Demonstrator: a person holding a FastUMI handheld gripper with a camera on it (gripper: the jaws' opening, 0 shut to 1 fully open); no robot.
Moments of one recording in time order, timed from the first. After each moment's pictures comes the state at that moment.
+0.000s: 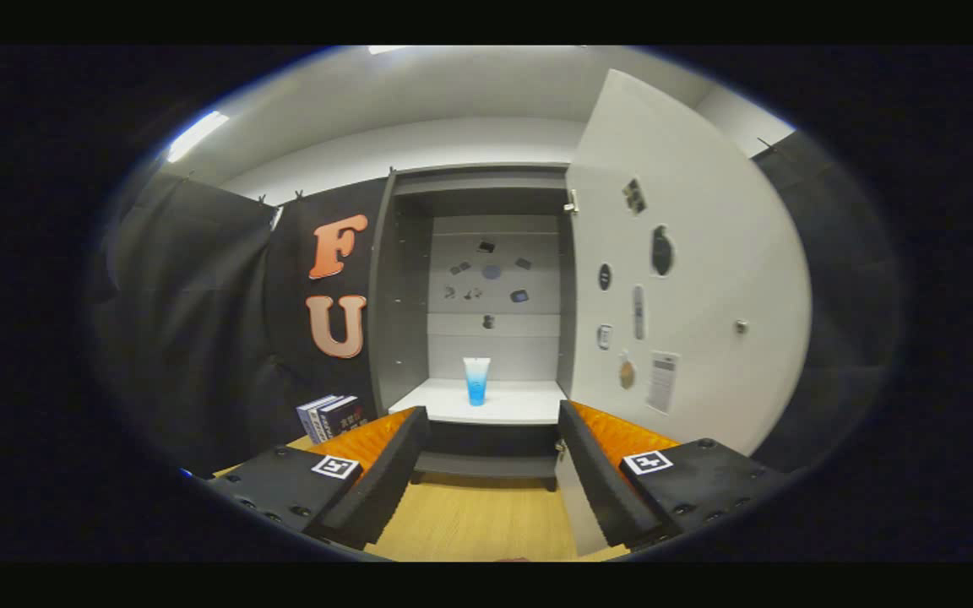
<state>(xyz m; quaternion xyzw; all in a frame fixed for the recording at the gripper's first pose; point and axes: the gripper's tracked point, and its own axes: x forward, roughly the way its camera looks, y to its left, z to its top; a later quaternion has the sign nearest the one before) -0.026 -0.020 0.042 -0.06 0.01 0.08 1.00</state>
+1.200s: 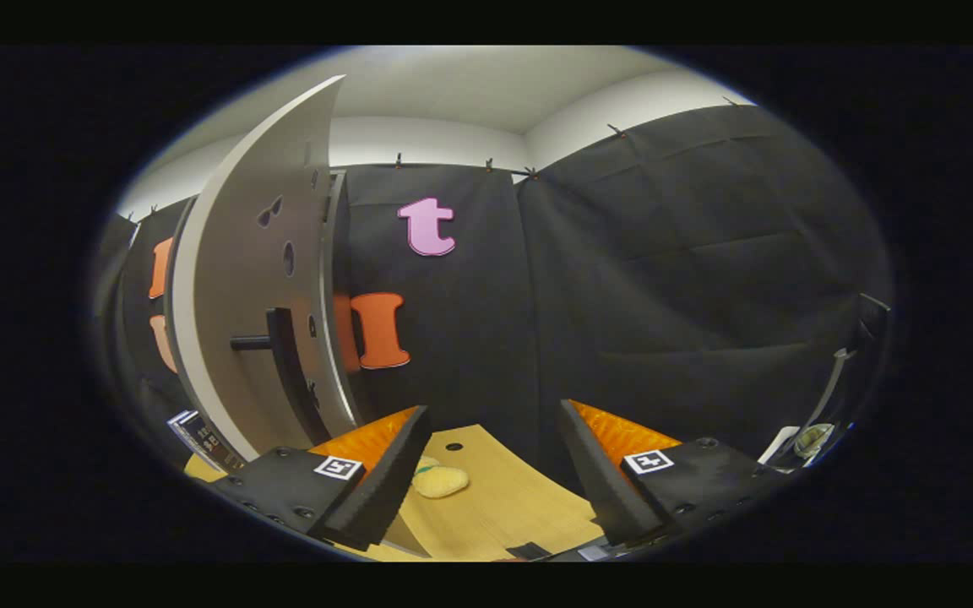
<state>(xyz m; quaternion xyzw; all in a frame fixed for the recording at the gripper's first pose) -0.019 -0.269 0.098 -0.02 0.00 -0.15 0.99</state>
